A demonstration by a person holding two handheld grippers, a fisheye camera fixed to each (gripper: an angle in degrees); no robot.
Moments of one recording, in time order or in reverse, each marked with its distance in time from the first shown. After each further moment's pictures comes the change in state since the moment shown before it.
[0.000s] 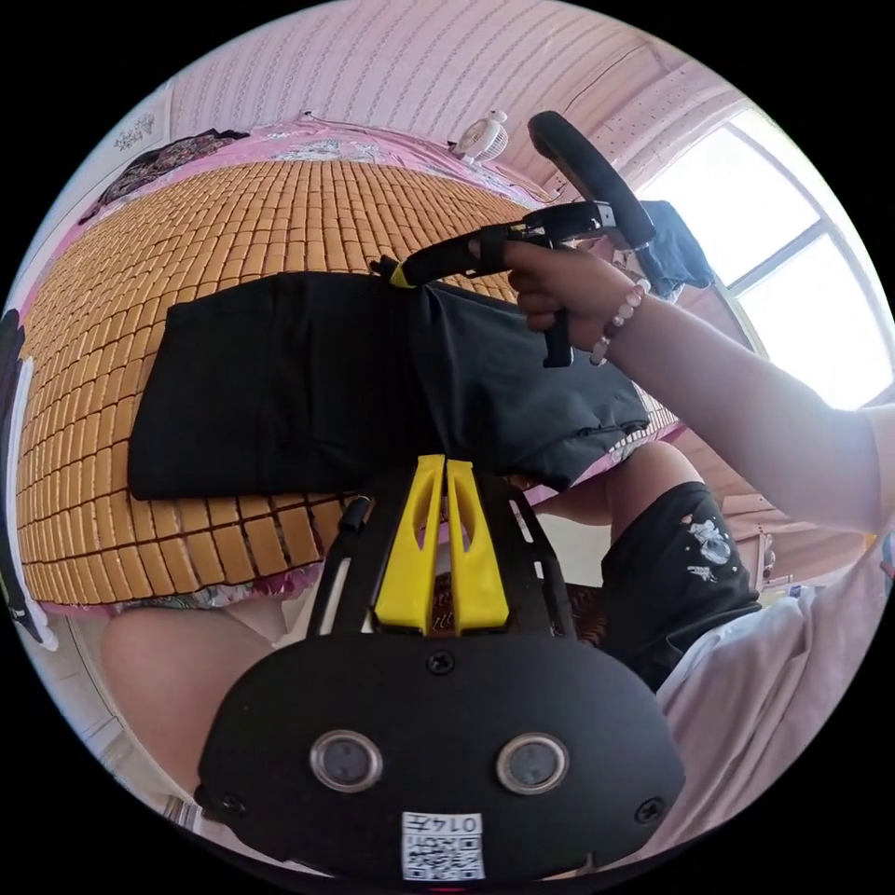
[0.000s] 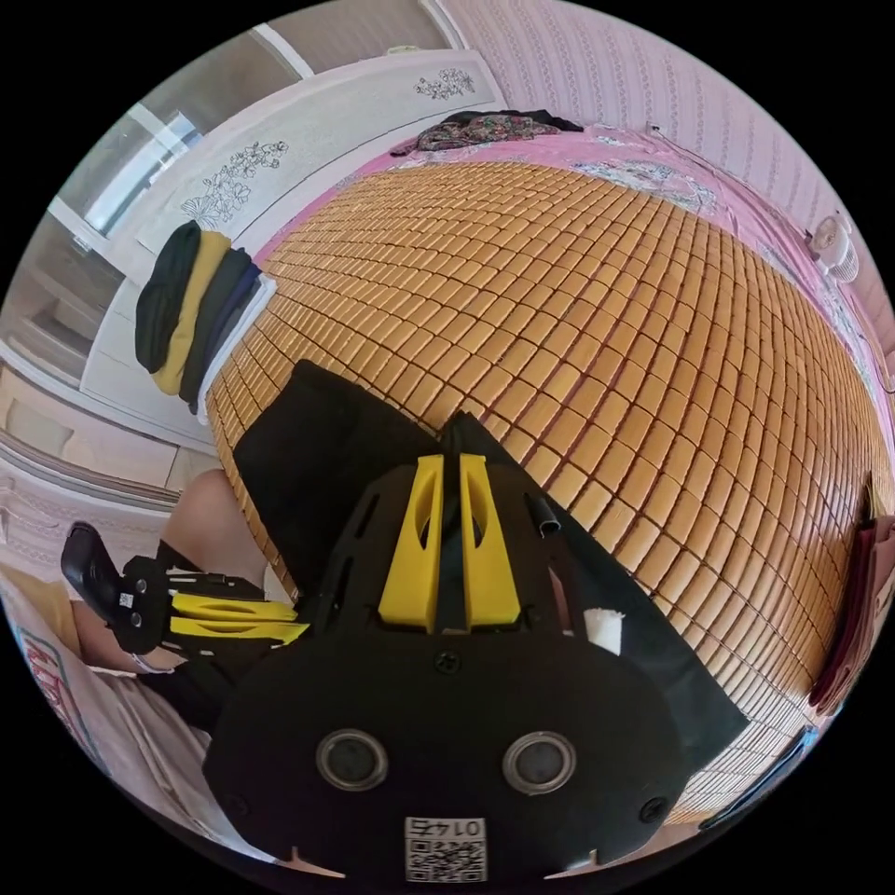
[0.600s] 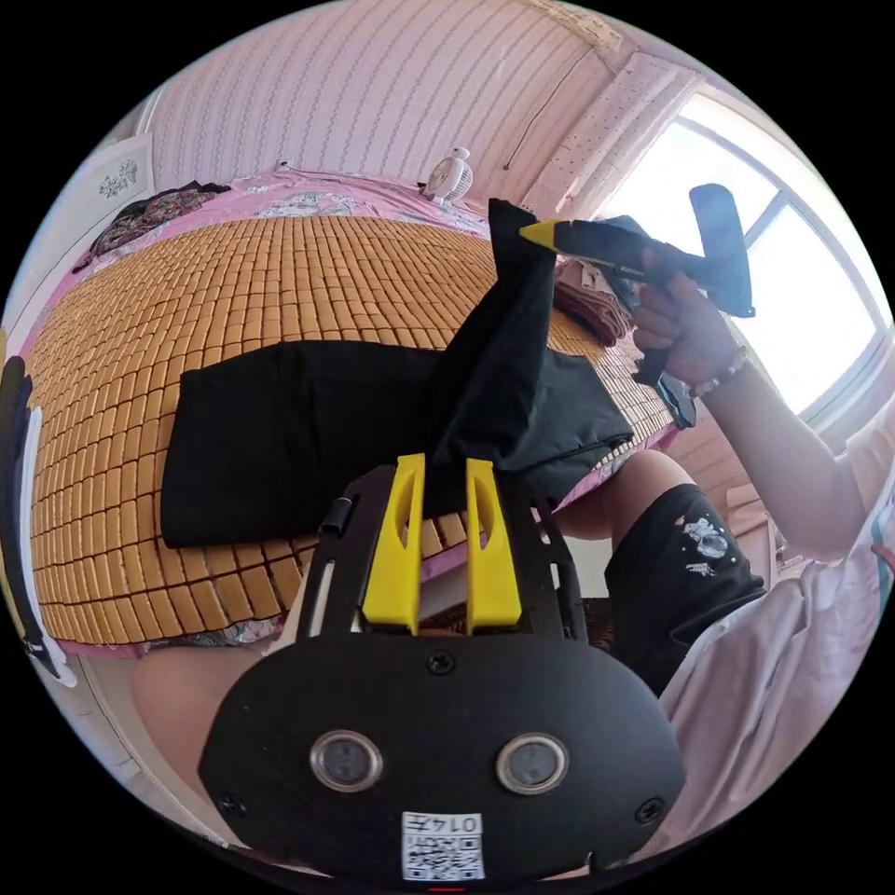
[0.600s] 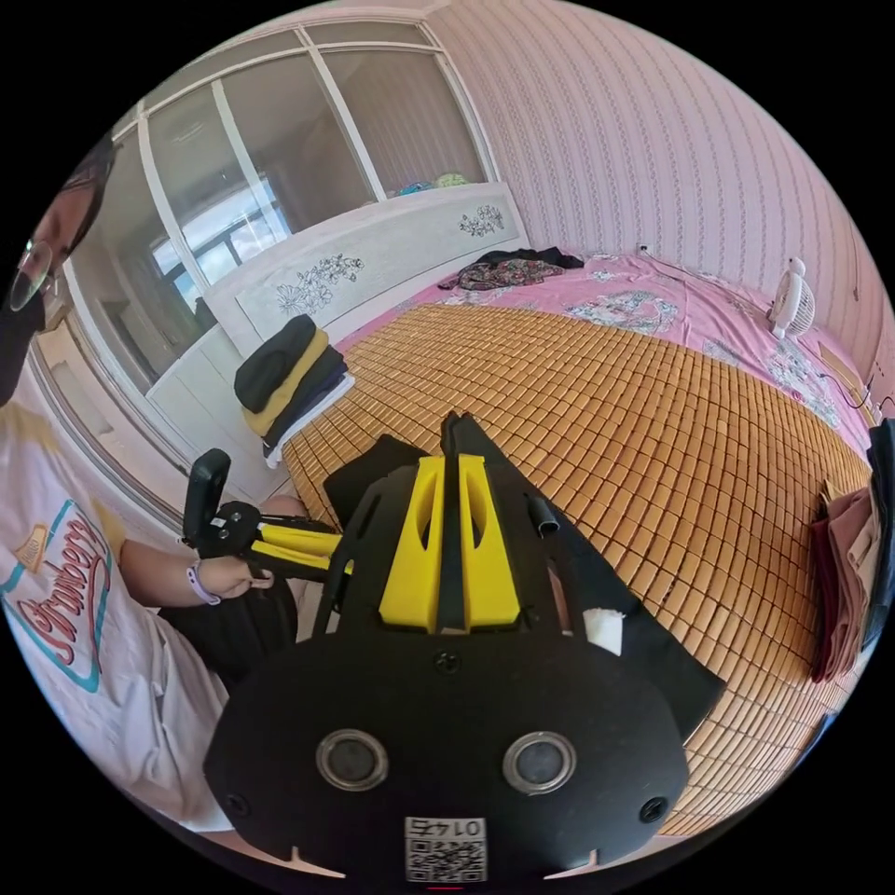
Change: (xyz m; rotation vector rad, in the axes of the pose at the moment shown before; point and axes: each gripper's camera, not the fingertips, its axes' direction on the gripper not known) left arm 0.009 0.016 -0.031 0.125 -0.015 0.087; right arm -0.005 0.126 -0.136 0.382 -0.054 -0.098
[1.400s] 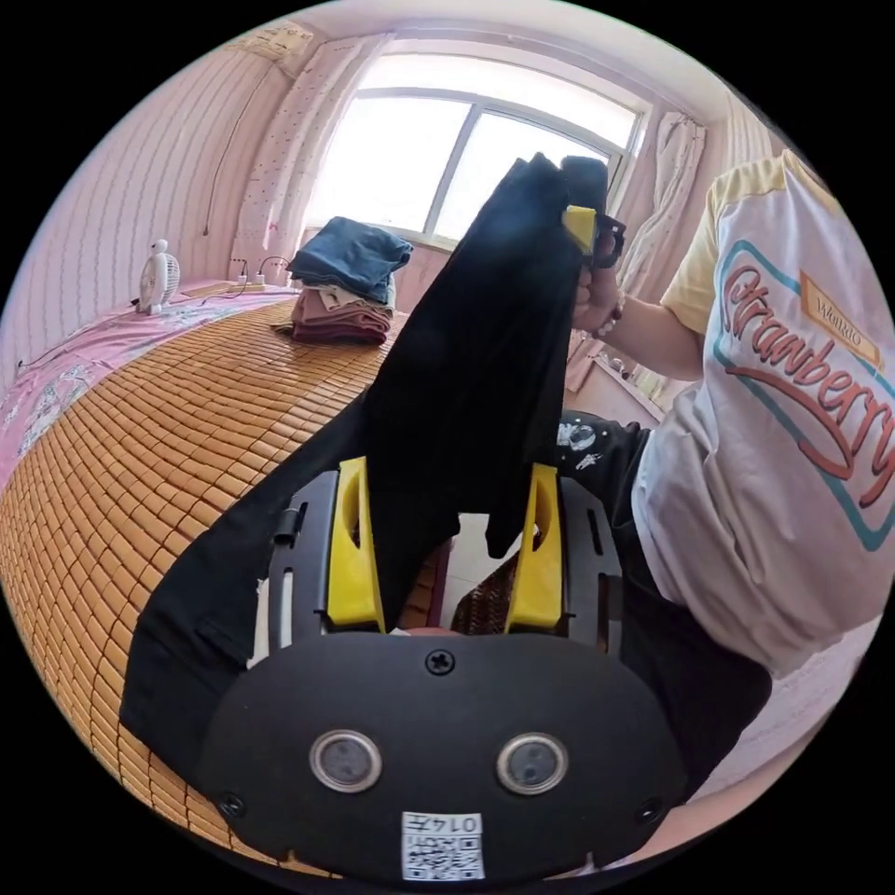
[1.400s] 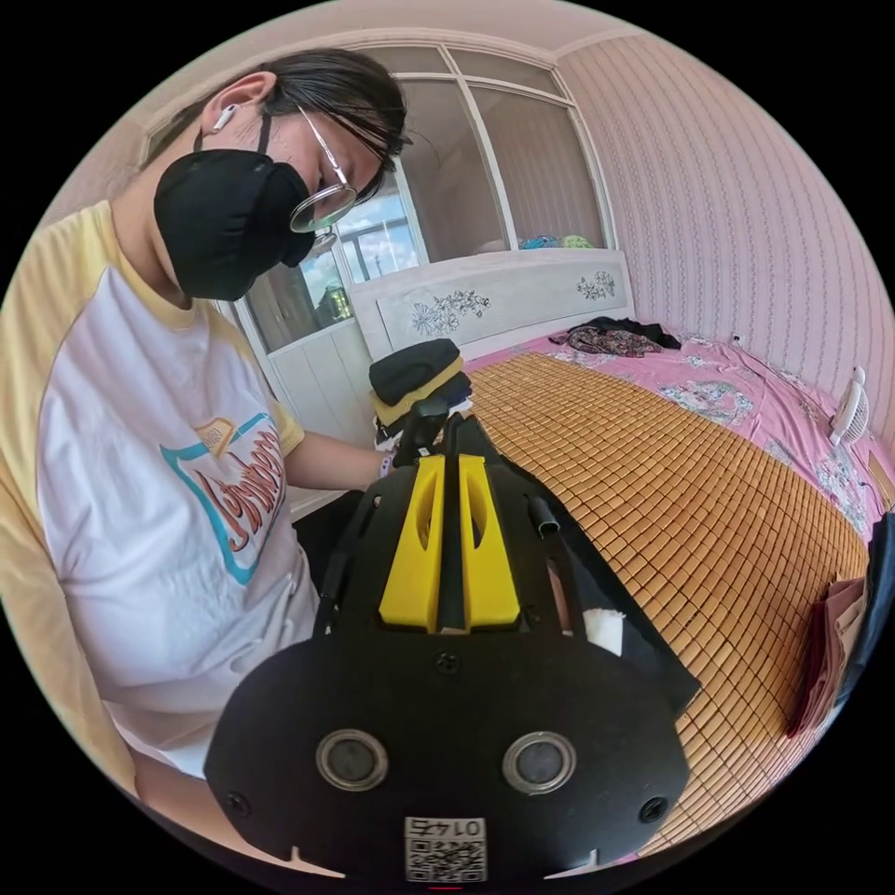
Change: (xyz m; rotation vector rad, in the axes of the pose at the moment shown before) left arm 0.018 -0.062 0.006 0.023 0.552 0.705; right arm -0.068 0.062 -0.118 0.116 -0.232 -0.254
